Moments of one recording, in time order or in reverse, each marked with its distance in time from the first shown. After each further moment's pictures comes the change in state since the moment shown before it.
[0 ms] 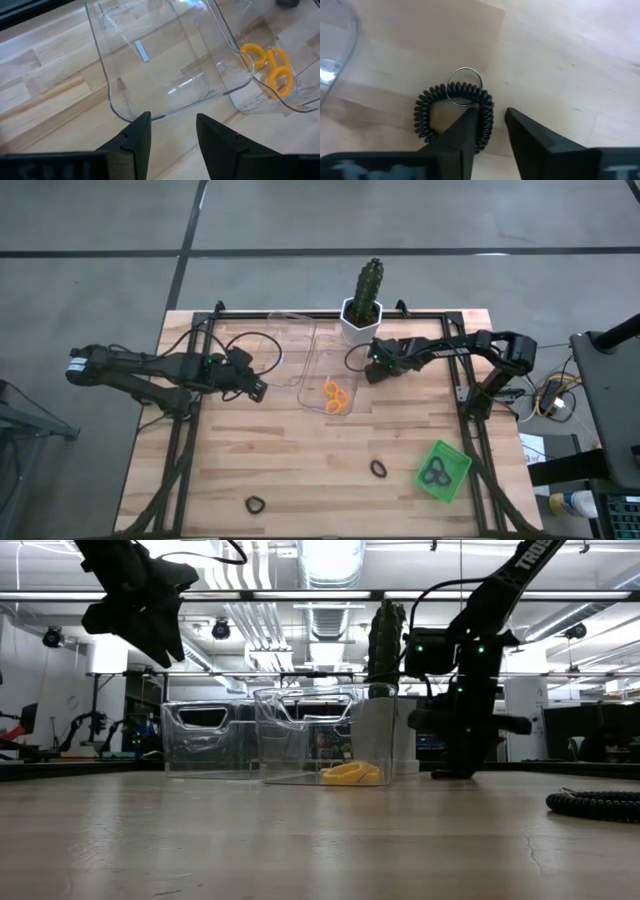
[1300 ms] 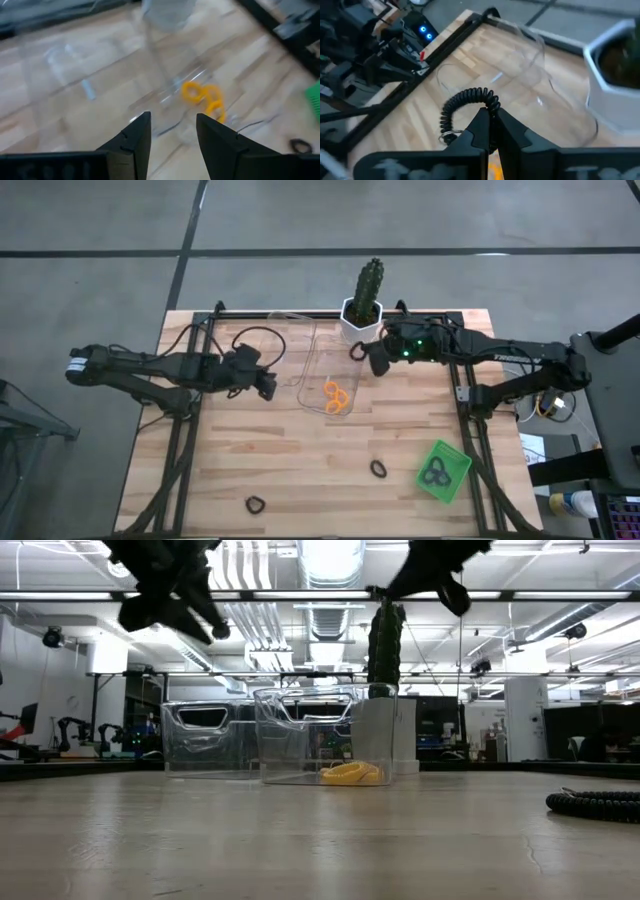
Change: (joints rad) left arm 0.000 0.000 0.001 0.294 0.011 0.089; right arm 0.235 -0.474 0.276 0.144 -0.052 -0.198
